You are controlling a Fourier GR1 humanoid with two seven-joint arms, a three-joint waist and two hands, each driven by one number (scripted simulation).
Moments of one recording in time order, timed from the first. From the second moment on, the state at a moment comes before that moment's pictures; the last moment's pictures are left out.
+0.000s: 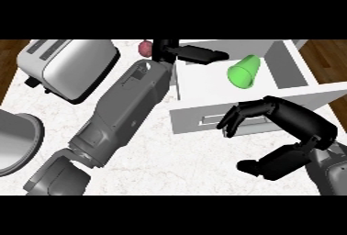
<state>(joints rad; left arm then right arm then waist) -1.27 0.00 -0.26 -0.40 0.61 0.29 -0.47 -0.36 -0.36 0.15 -1.78 -0.17 0.63 0.21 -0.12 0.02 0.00</state>
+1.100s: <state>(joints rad) -1.04 0.07 -0.23 -0.55 0.66 0.18 -0.56 -0.54 -0.29 0.30 -0.92 0.52 0.28 -0.22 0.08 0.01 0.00</state>
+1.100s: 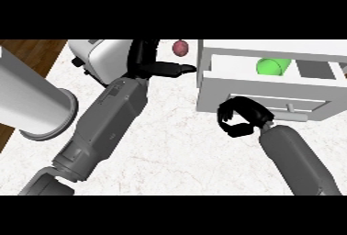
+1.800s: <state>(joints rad) -0.89 0.16 -0.25 -0.69 0.68 0.07 -0.51 -0.77 -0.33 0.09 -0.57 0.42 0.23 -0.42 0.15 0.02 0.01</state>
